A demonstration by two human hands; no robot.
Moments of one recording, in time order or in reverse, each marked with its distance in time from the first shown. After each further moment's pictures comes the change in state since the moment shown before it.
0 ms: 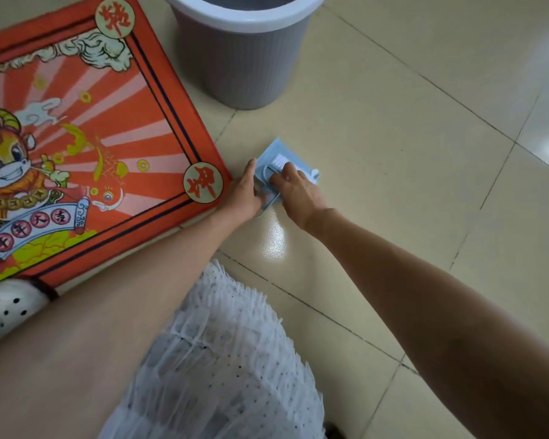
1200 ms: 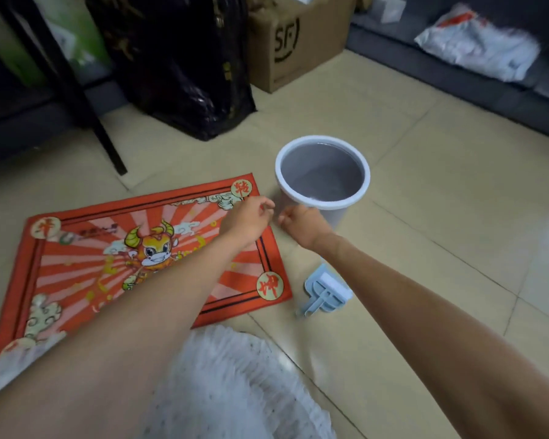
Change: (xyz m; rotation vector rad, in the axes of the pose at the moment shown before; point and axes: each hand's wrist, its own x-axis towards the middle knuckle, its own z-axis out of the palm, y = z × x) left_hand -0.133 0.059 -0.227 -0.002 0.510 0.134; right_hand 0.001 -0.154 -0.214 0.297 0.165 -0.023
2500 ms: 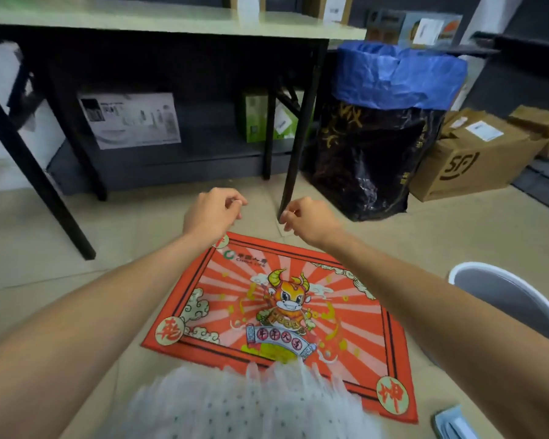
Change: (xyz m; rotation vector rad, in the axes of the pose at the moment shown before) left_hand -0.166 -0.212 -0.341 0.020 0.698 -0.216; right_hand -0.004 -0.395 0.051 -0.039 -0.043 -0.573
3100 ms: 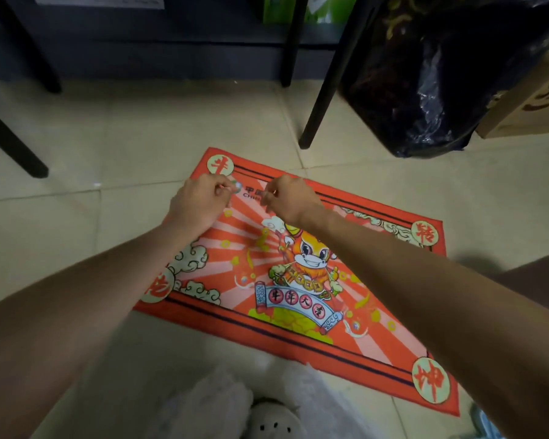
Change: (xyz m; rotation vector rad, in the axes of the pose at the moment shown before) left_hand 0.037 -0.195 0.147 -0.028 -0.188 -0.179; right_hand 0.123 0.067 0.222 -0.129 -0.267 0.050
